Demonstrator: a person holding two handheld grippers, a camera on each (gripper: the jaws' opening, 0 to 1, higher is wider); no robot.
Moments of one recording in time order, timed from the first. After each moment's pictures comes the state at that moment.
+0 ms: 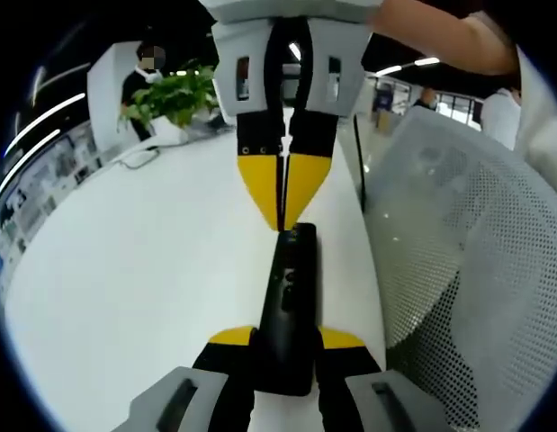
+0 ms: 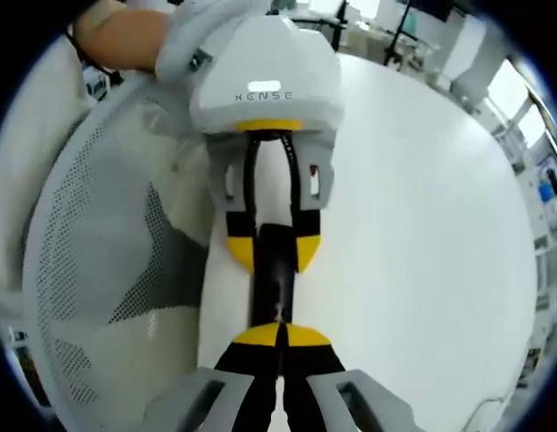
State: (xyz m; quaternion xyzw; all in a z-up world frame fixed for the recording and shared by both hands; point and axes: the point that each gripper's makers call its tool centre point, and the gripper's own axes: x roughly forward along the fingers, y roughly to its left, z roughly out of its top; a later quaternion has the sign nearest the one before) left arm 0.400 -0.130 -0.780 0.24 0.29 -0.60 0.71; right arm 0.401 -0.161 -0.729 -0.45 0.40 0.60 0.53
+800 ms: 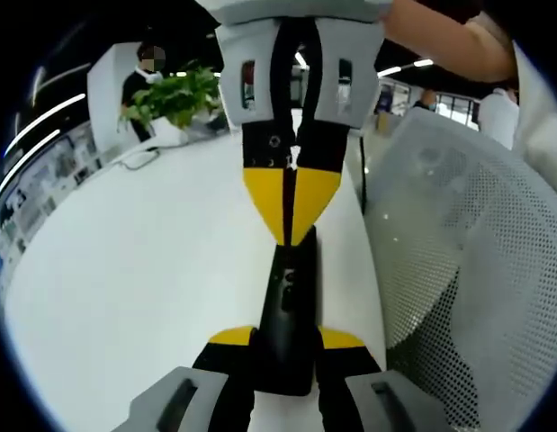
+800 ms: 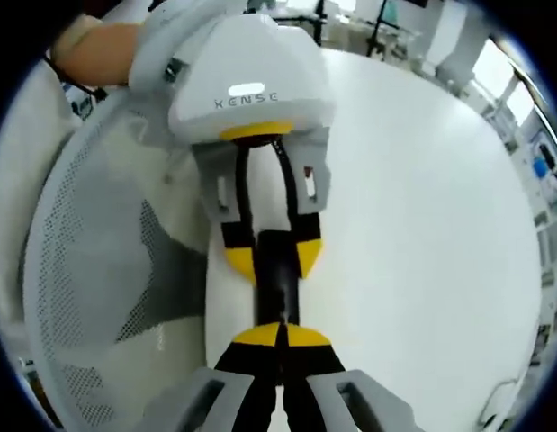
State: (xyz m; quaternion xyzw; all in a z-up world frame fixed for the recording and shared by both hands) left arm 0.398 -0.129 -0.782 0.24 0.28 -0.60 0.71; right arm 0.396 -0.153 -0.748 -0.42 0.42 0.59 0.55
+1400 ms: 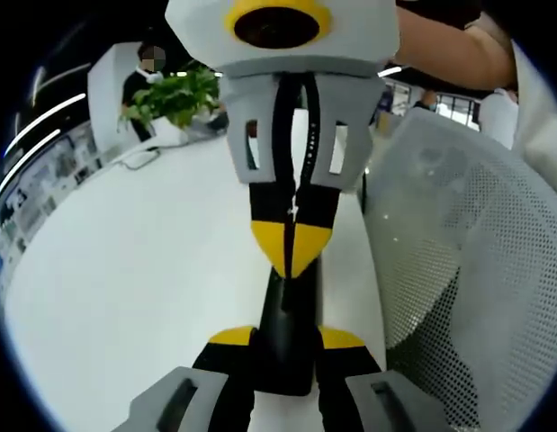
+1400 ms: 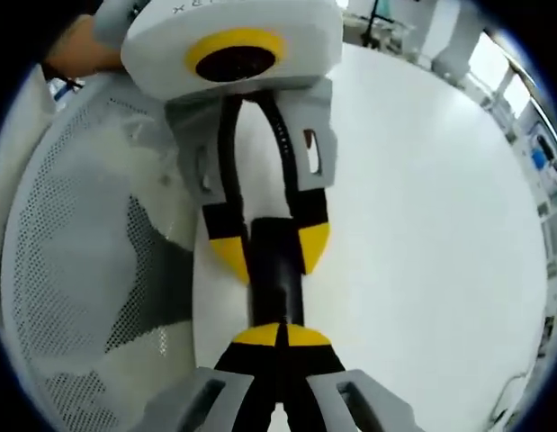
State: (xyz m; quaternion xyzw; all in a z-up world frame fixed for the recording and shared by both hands) left arm 0.397 -0.128 -0.782 0.24 0.28 -0.60 0.71; right arm 0.393 -0.152 -0.775 -0.42 0.43 0.58 0.55
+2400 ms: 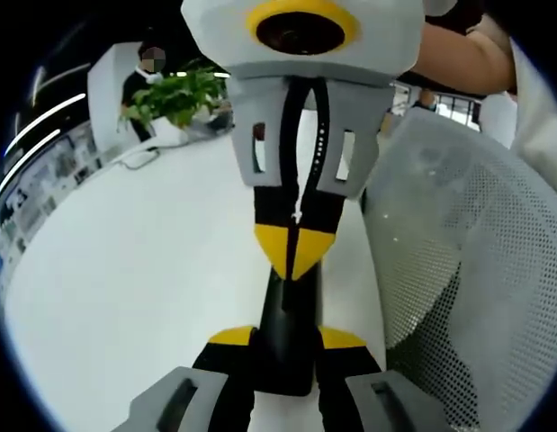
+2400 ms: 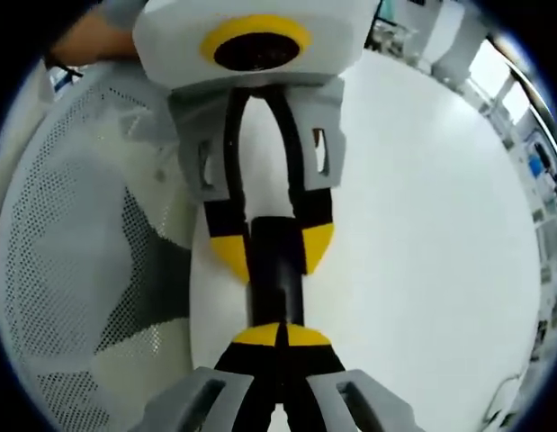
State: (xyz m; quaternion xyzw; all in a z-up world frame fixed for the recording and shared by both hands) left arm 0.397 -0.129 -0.781 0.24 0.28 -0.60 0.71; right arm 0.393 -0.154 -0.773 -0.43 0.42 0.57 0.56
